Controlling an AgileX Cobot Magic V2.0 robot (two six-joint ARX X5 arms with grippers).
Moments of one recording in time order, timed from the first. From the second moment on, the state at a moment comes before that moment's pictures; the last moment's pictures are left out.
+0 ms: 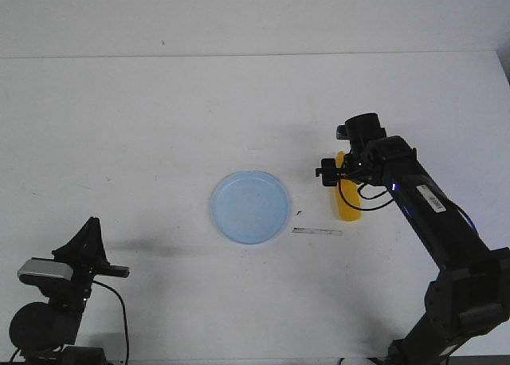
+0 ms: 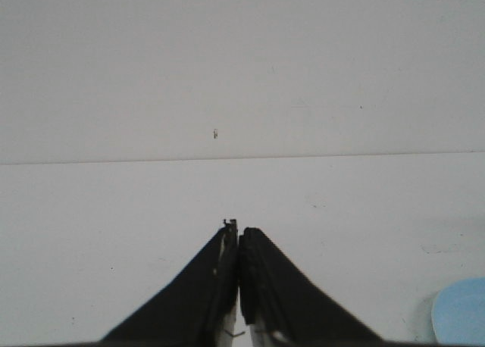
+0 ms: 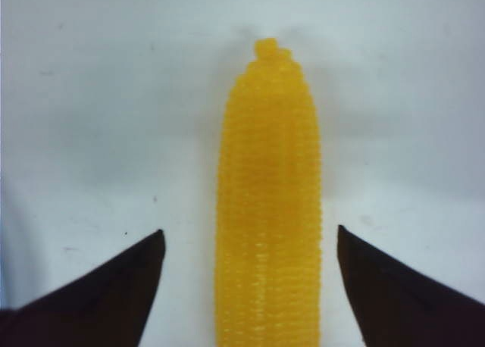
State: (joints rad) left arm -0.07 0.16 0.32 0.04 0.04 -0.02; right arm 0.18 1.73 1.44 -0.90 0.00 0.23
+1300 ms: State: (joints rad) left arm -0.07 0.16 0.32 0.04 0.04 -0.02; right arm 0.20 1.83 1.50 -0.88 -0.08 0.22
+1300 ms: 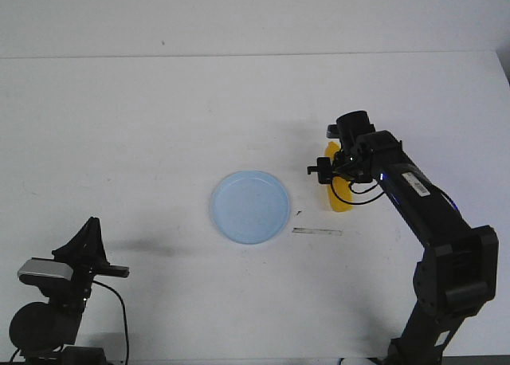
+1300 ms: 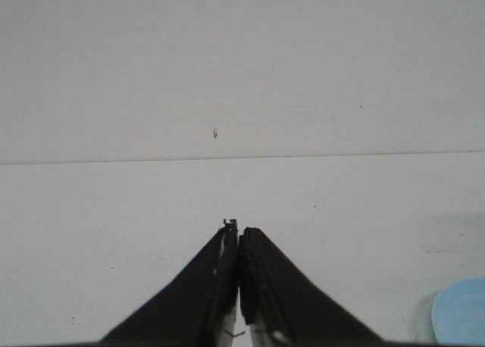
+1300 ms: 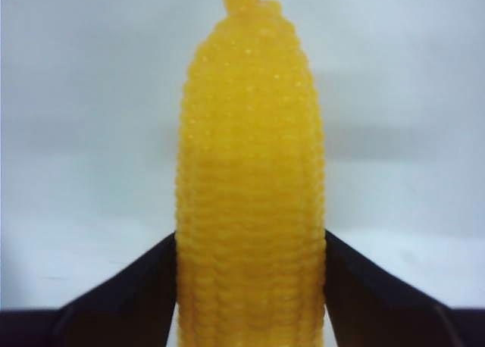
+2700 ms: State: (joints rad) left arm -0.07 0.16 0.32 0.04 0.04 -0.02; right arm 0.56 1.93 1.52 -0.74 -0.42 0.25
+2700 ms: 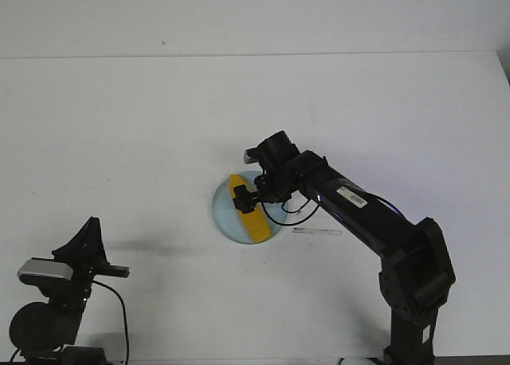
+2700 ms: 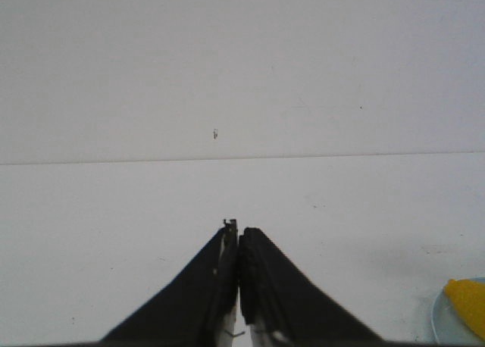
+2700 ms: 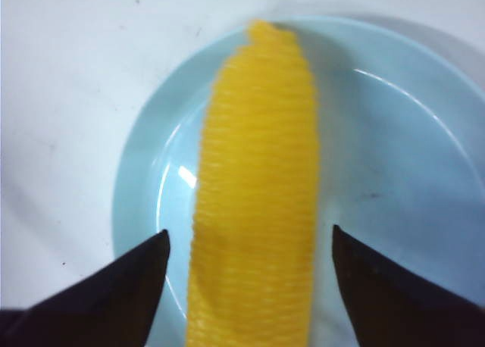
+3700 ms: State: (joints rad) left arm -0.07 0.16 0.32 0.04 0.04 -0.02; right arm 0.45 1.47 1.17 -0.50 -0.18 0.00
